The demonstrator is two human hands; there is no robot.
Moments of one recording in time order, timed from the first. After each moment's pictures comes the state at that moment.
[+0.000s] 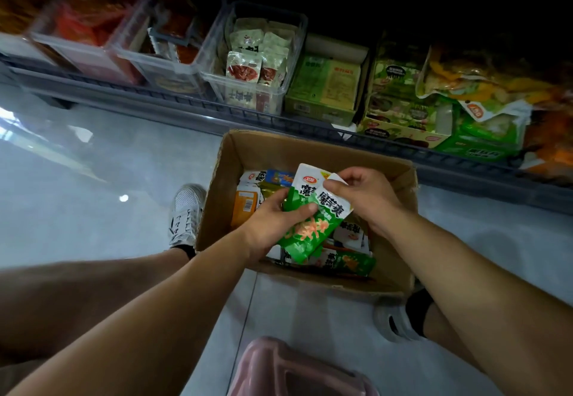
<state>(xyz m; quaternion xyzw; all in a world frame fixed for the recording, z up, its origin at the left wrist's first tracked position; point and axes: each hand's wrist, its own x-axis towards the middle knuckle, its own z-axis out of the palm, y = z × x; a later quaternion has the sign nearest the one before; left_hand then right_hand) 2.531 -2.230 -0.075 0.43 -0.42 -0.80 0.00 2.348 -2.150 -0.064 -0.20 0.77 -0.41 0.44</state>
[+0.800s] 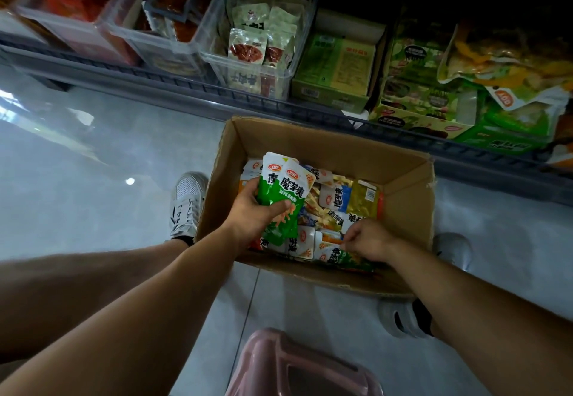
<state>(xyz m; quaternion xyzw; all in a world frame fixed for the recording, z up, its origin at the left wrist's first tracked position) 2.555 -2.250 -0.100 0.53 -0.48 -0.70 0.08 2.350 -2.095 -0.154 -0.30 0.79 -0.04 0.53</state>
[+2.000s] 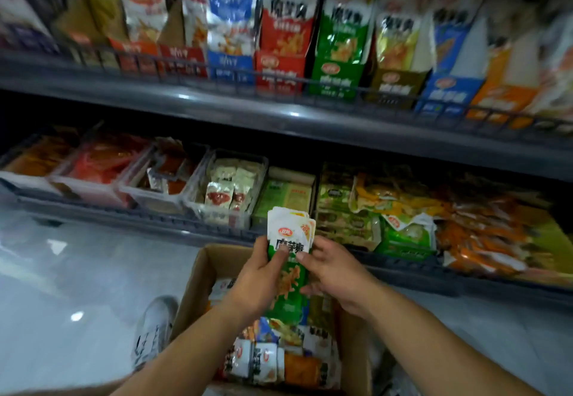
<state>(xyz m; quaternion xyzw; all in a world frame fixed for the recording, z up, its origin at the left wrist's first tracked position) 2.477 -2.237 0.036 0.39 -0.56 -0.71 0.15 2.341 -2.152 0.056 -0.22 0.68 -0.48 0.51</state>
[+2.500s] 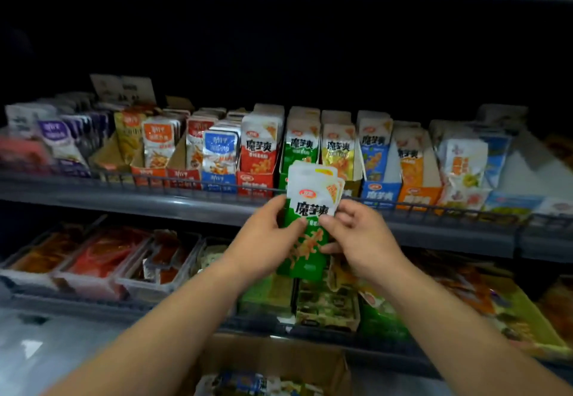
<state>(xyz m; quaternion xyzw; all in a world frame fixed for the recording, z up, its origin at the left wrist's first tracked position) 2.409 -2.263 0.252 0.25 -0.77 -0.53 0.26 2.282 -2.147 0.256 -0.36 0.66 -0.61 0.24</state>
